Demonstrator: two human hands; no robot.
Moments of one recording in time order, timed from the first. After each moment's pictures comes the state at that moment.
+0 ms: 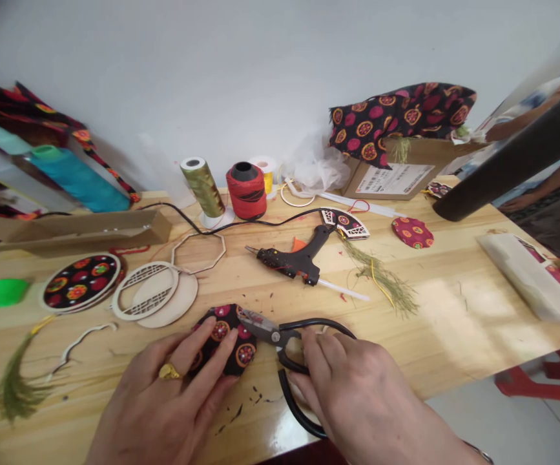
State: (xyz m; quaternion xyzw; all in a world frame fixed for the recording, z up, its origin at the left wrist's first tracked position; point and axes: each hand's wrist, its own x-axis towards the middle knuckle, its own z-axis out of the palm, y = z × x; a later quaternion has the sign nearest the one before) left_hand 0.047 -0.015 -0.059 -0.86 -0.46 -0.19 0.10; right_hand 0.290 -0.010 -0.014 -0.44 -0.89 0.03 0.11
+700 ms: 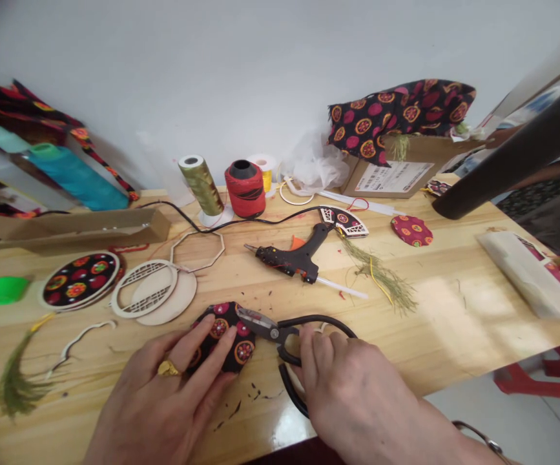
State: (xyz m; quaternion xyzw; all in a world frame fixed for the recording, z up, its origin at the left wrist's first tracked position) left_hand 0.044 -0.018 -0.062 -0.87 -0.45 -0.16 0.12; right_hand 0.297 -0.017 -0.021 -0.38 -0.92 -0.11 0.01
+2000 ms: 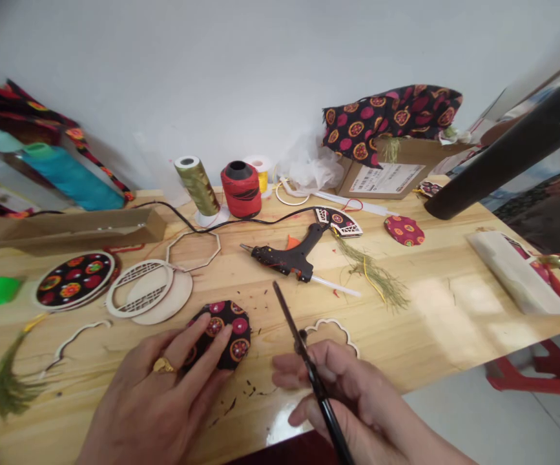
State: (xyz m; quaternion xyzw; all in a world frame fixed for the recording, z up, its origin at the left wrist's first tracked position) left_hand 0.044 -0.019 -0.061 -0.86 -0.47 -0.17 0.10; right_hand 0.313 -0.043 -0.012 -0.50 -0.67 0.50 0.25
